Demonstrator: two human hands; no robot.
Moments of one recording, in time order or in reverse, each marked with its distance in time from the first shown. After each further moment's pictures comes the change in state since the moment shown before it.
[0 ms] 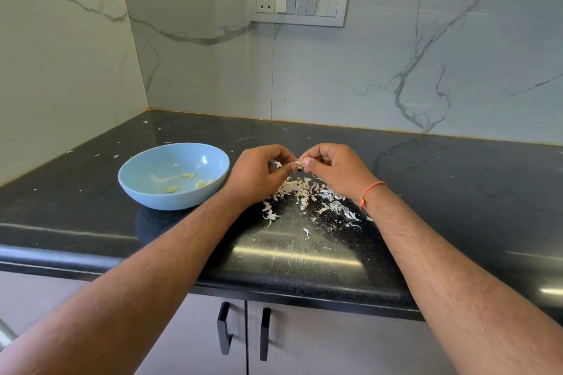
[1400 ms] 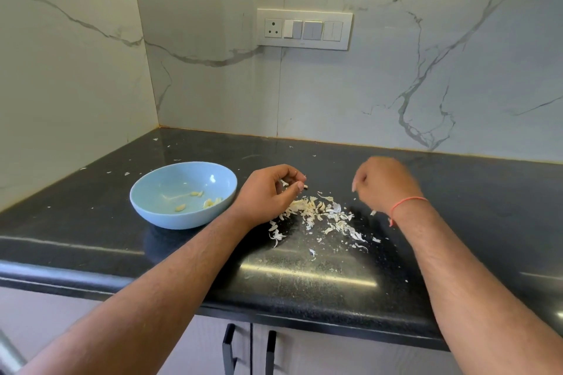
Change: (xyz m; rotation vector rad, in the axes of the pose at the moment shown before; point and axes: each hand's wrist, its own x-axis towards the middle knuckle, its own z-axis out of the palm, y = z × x) left_hand -0.002 0.000 -0.001 -0.145 -0.058 -0.014; right_hand -0.004 0.005 -0.058 -0.778 0.089 0.129
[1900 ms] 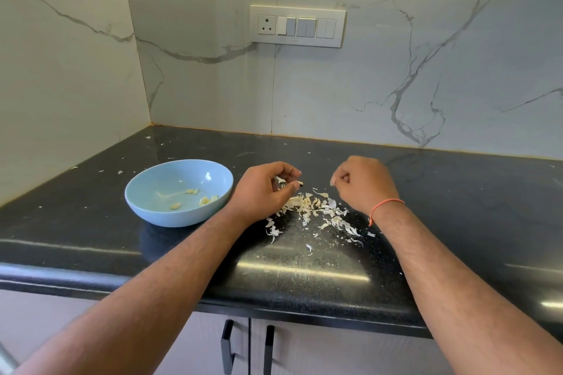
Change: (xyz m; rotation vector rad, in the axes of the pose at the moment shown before) left_hand -0.002 0.002 -0.001 0.046 0.018 0.000; right_hand -0.008 -0.020 0.016 0.147 0.086 -0.072
